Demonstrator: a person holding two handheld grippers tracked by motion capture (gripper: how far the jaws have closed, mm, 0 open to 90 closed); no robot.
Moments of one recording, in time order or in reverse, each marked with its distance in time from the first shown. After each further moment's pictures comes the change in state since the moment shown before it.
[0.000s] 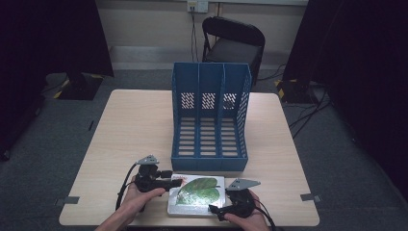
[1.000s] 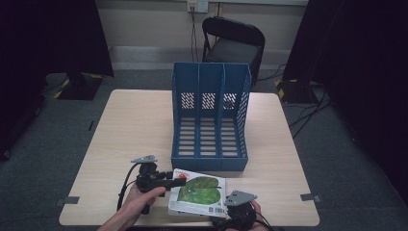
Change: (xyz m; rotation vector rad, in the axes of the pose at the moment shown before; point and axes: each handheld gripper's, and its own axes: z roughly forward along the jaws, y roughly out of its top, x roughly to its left) left arm -0.017 0.003 0.002 -0.048 -0.168 -0.085; right arm 0.024 -0.018 -0.008 0.041 -0.064 -0.163
